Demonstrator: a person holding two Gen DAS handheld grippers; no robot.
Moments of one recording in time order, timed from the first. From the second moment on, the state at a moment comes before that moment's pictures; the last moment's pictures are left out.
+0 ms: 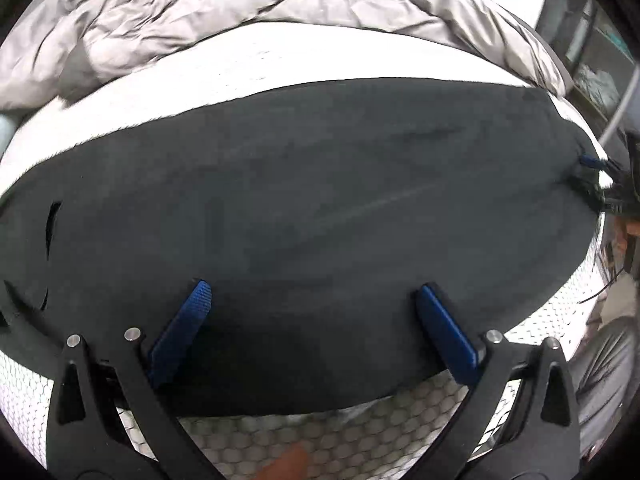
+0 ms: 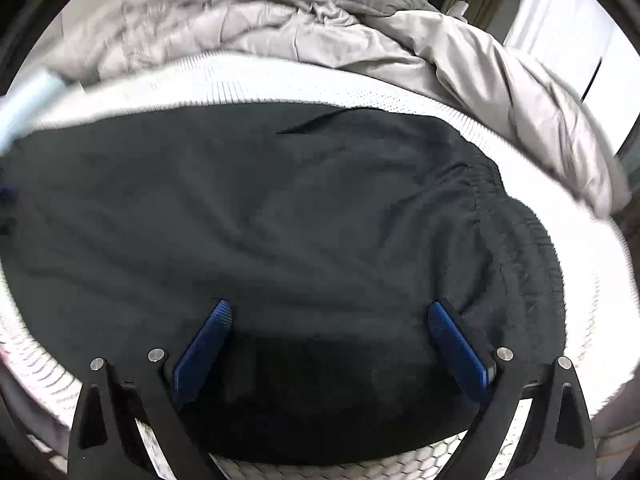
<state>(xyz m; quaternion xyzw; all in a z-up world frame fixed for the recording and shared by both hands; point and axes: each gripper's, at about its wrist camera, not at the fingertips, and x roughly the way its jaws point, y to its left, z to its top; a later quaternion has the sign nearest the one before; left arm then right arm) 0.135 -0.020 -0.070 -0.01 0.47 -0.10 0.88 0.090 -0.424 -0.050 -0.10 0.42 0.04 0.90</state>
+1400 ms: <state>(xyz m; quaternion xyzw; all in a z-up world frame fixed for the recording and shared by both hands) 0.255 -0.027 -0.073 0.02 0.50 -0.09 0.86 0.204 -0.333 -0.052 -0.15 0.44 0.03 0.89</state>
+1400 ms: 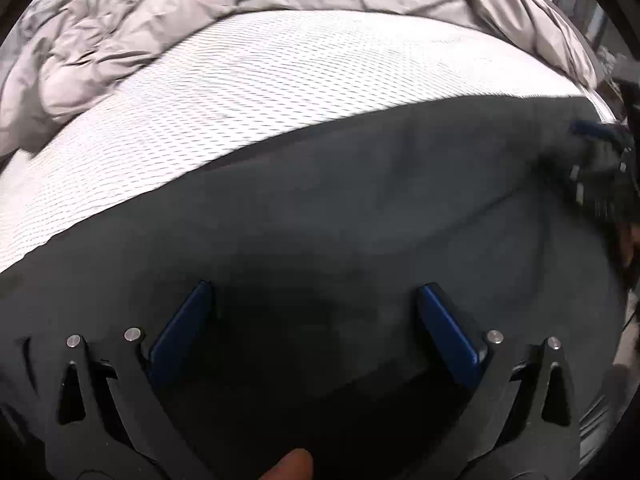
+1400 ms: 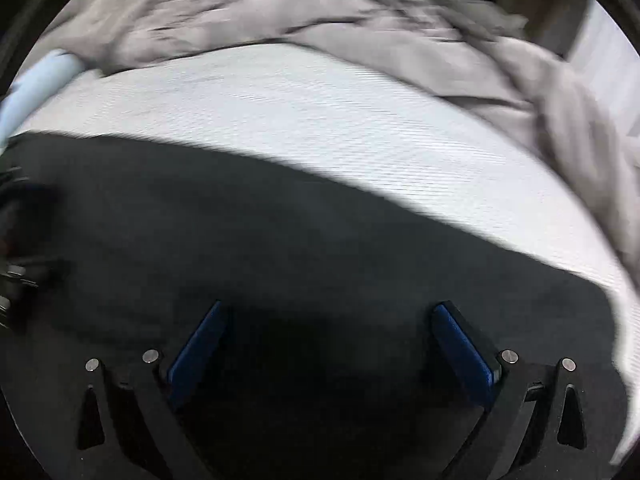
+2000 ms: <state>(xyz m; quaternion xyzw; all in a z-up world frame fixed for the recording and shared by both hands) 0.274 -0.028 -0.068 -0.01 0.50 -0.02 0.86 0.234 -0.283 -0.048 -0.15 0.43 0.03 0.89</state>
